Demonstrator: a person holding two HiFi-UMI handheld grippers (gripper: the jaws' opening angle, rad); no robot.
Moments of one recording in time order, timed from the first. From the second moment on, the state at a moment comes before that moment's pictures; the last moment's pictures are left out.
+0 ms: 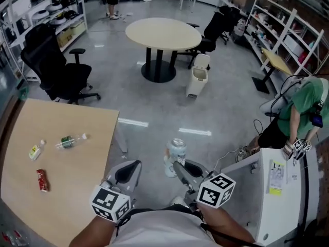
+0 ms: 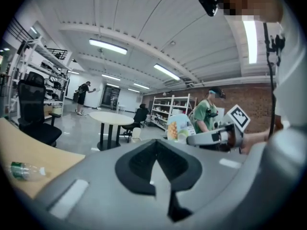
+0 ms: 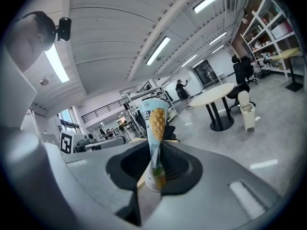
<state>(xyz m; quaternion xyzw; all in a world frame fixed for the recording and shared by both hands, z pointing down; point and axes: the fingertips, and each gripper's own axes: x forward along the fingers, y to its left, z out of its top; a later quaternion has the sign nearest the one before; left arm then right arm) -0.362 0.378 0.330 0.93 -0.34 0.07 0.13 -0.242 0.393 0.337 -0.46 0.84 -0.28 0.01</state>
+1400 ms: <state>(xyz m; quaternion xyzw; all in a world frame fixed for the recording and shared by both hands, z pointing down) -0.105 0.394 0.323 0.96 -0.24 0.11 0.08 0.041 0.466 0.317 -0.60 0.77 -0.22 0.08</state>
